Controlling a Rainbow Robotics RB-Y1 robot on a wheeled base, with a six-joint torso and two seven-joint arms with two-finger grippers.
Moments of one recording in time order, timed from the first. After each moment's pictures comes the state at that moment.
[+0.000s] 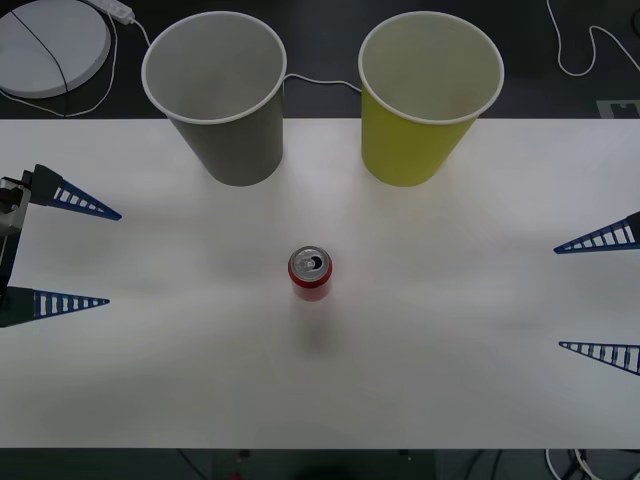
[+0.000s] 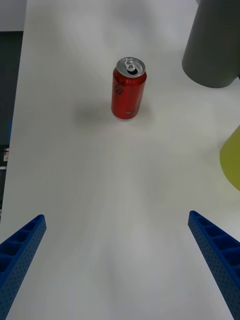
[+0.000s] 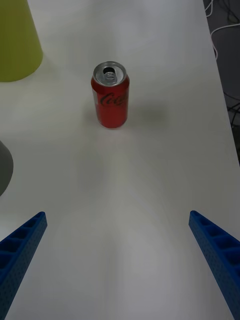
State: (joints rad) right arm 0.17 -0.84 -0.48 -1.99 1.41 -1.52 -0.07; left arm -0.15 1.02 0.20 -1.75 -1.39 -1.51 0.10
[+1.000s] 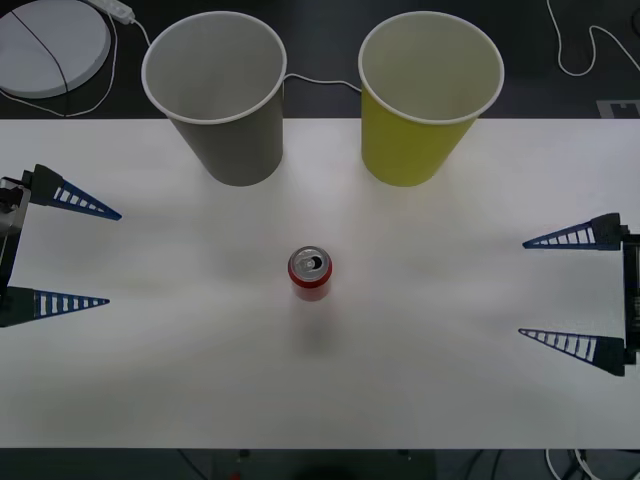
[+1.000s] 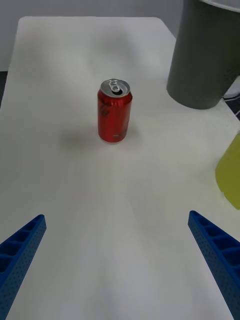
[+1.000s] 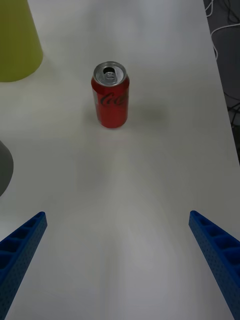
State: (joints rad) right arm 0.13 -0.79 -0.33 -1.80 1.32 -1.38 0.11; left arm -0.15 1.02 0.20 -1.75 -1.39 -1.51 0.10
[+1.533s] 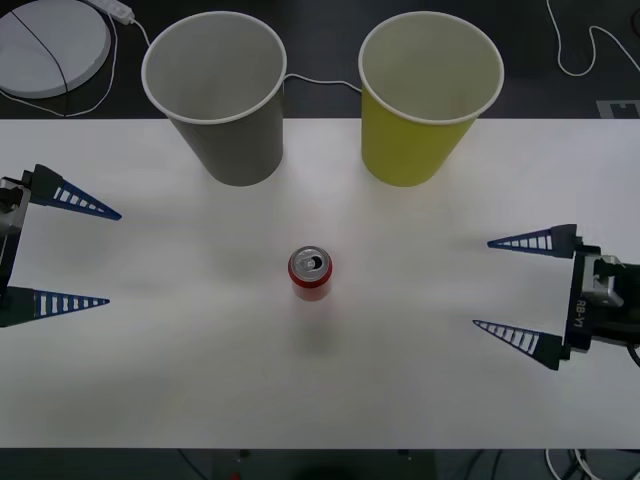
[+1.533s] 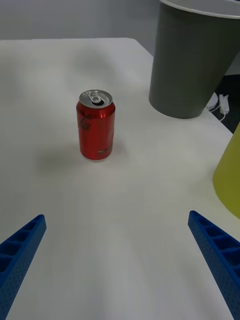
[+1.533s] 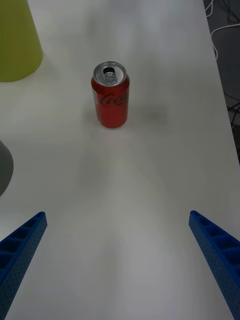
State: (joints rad) right arm 0.11 -0.65 -0.23 -1.72 1.33 -1.27 0.20; left arm -0.15 1.02 0.20 -1.75 -1.39 -1.51 0.10
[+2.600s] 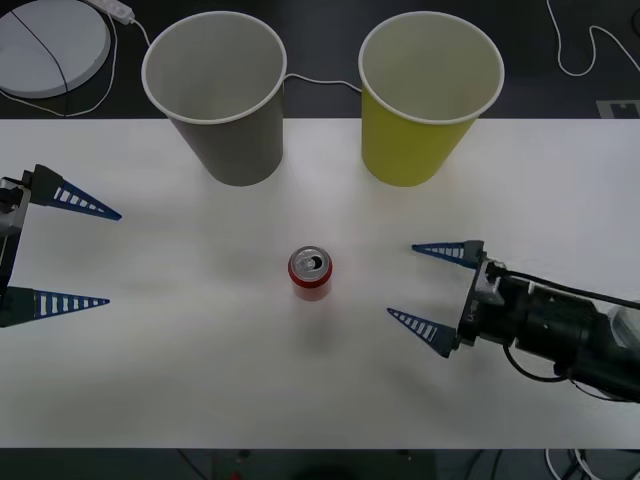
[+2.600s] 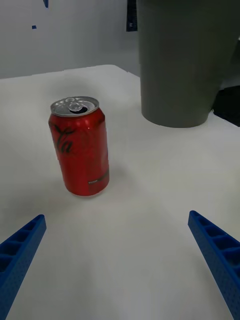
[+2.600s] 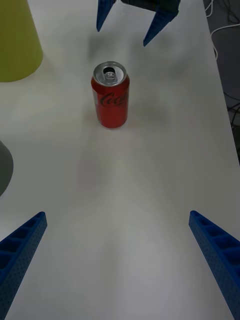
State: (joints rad) right arm -0.06 -0.52 0.12 -1.35 1.12 -1.01 0.46; left arm -0.15 1.02 0.20 -1.75 -1.39 -1.51 0.10
